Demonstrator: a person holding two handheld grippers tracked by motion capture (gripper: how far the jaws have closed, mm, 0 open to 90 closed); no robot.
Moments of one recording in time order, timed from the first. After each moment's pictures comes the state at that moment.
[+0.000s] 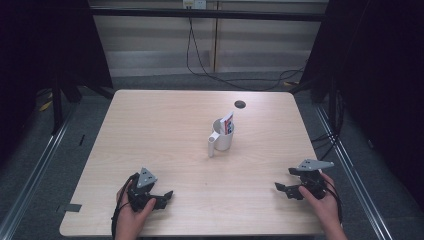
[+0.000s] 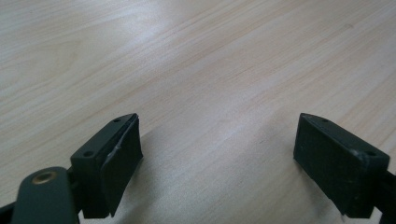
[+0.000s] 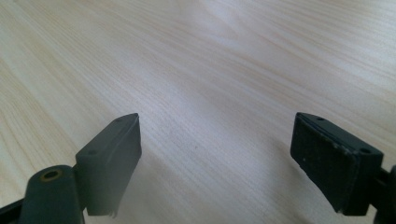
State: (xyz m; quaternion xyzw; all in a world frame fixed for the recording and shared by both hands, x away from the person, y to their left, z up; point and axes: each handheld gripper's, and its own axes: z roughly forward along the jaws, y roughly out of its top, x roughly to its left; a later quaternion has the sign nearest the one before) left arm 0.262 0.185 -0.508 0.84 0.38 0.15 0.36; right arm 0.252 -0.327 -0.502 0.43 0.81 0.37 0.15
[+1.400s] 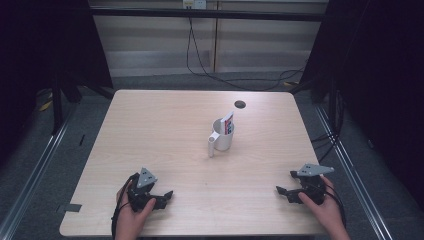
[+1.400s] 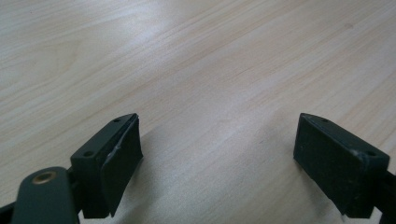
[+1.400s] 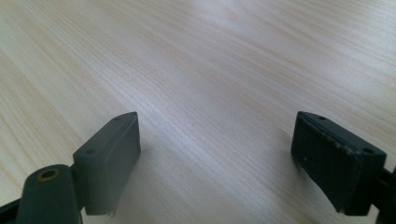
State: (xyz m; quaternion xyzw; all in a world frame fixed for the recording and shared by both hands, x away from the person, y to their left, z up) left arm 0.262 0.185 -0.507 0.84 0.37 0.15 0.36; right arm 0.243 -0.329 -0.511 0.42 0.82 0.36 0.17
